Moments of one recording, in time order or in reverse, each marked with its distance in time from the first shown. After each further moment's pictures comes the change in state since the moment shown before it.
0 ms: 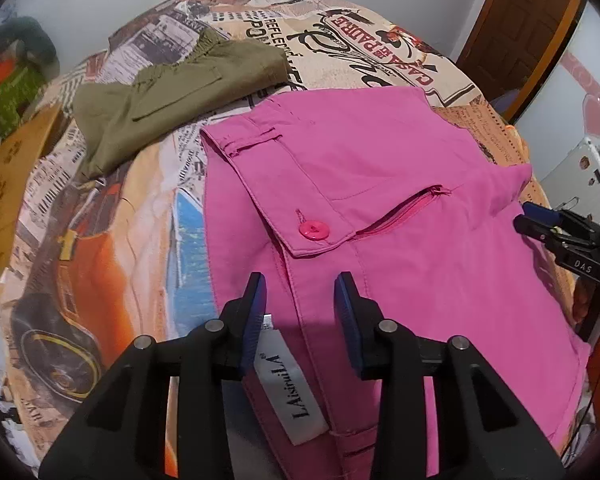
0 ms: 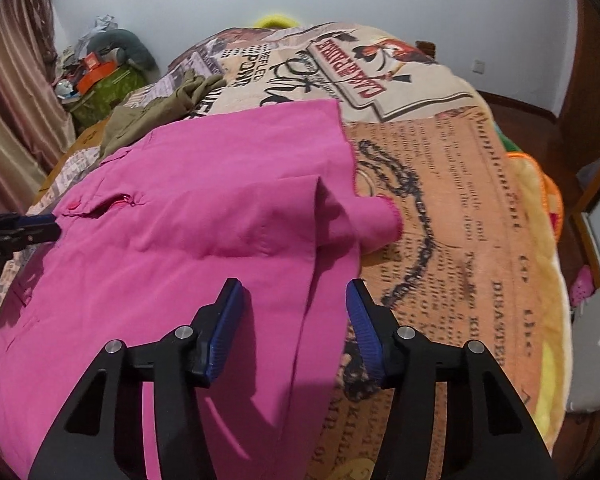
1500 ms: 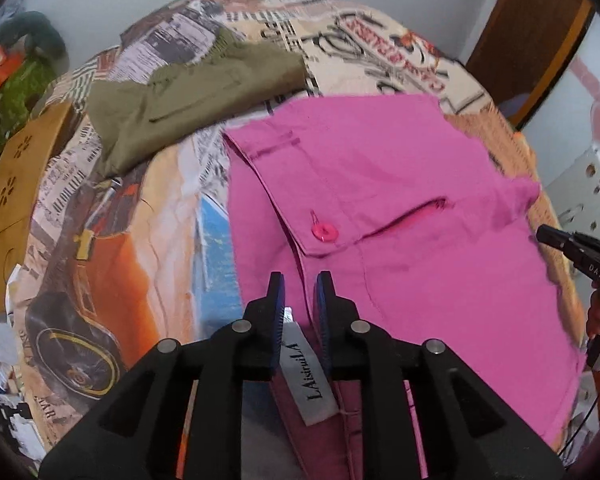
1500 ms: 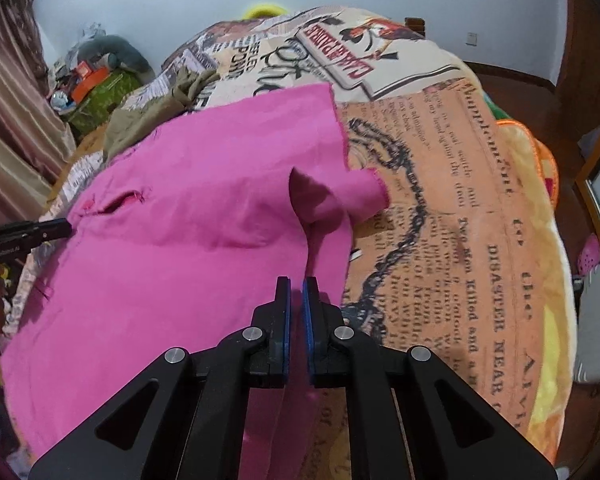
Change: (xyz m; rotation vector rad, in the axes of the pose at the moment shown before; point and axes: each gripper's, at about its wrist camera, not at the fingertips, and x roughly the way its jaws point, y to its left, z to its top) left arm -0.016 0.013 0.010 -0.024 -0.008 0.034; right arm -0.013 -0.009 -0.004 0.094 0.049 0.027
